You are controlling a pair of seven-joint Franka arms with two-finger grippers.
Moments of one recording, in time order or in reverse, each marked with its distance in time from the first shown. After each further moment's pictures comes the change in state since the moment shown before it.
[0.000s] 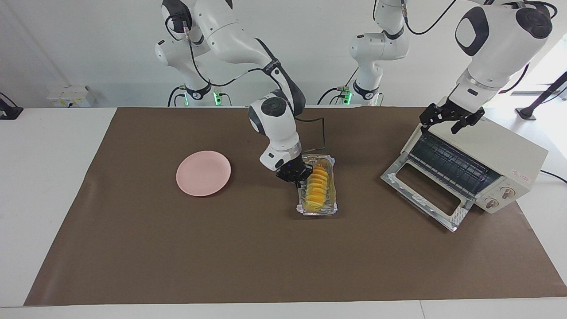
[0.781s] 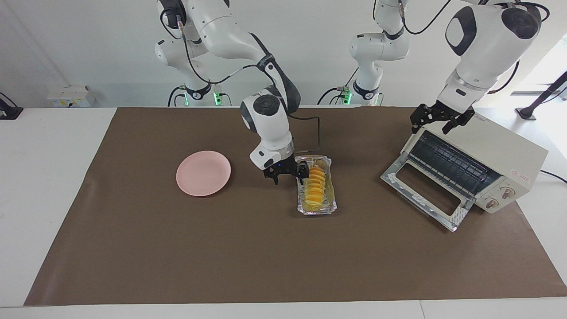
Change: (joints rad) left arm -0.082 0.000 -0.006 0.000 -0.001 0.002 -0.105; right arm -0.044 -0.069 -0.046 0.058 0.000 -0.211 0.069
